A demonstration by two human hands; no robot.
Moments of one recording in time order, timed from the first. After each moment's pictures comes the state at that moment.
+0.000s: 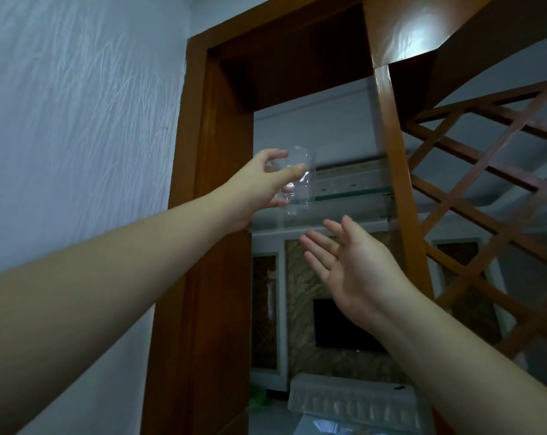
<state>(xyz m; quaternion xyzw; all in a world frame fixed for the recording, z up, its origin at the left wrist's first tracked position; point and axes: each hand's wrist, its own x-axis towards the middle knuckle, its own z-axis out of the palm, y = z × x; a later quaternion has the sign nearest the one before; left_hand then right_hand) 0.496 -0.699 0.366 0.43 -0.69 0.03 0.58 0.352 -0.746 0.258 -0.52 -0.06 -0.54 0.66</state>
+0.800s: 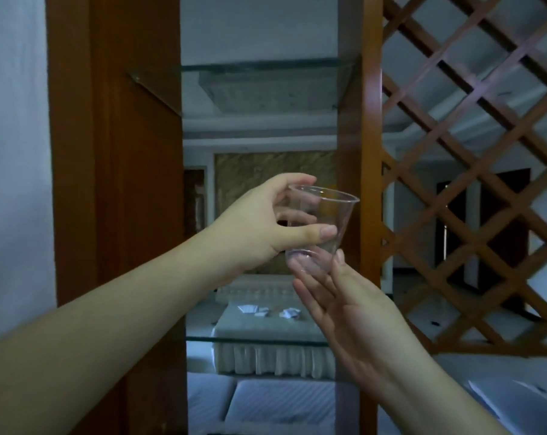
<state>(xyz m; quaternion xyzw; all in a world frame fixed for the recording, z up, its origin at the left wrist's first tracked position) 0.459 -0.720 0.177 0.38 -0.77 -0.15 0.49 0.316 -0.749 0.088 -0.47 0.08 -0.56 0.68</state>
